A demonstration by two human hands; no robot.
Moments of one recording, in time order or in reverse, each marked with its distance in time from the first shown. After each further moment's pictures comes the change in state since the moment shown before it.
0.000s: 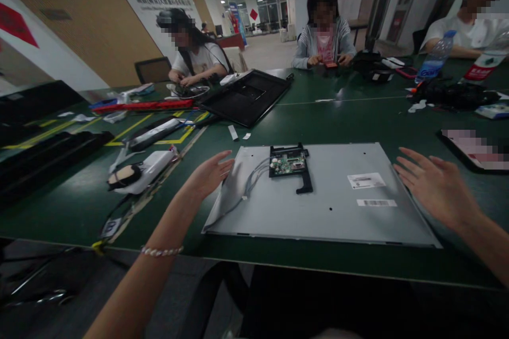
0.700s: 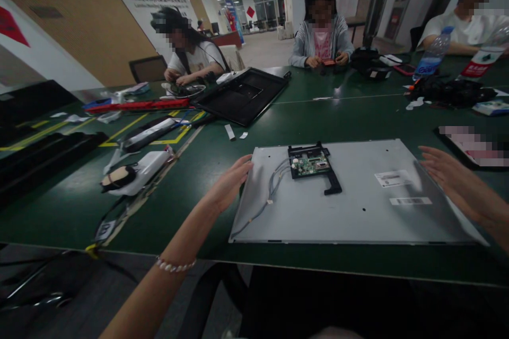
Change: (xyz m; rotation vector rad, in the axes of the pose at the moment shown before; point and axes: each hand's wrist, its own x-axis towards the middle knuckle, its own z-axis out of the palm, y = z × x) left_hand -0.039 -0.030 0.055 0.213 -0.234 0.177; right_hand 0.025 0.008 -0.069 -0.563 0.112 -0.114
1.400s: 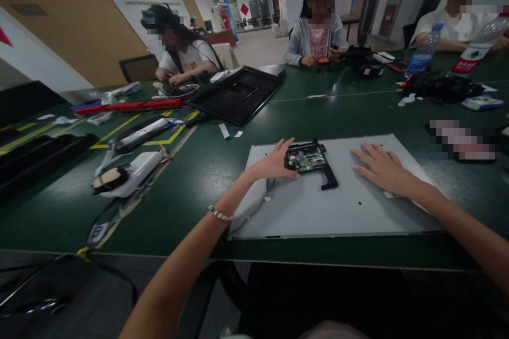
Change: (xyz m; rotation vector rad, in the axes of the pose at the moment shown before) left_hand 0.065 0.013 0.078 0.880 -0.453 0.495; right_hand 0.030 -0.008 0.079 -1.123 -0.194 -0.555
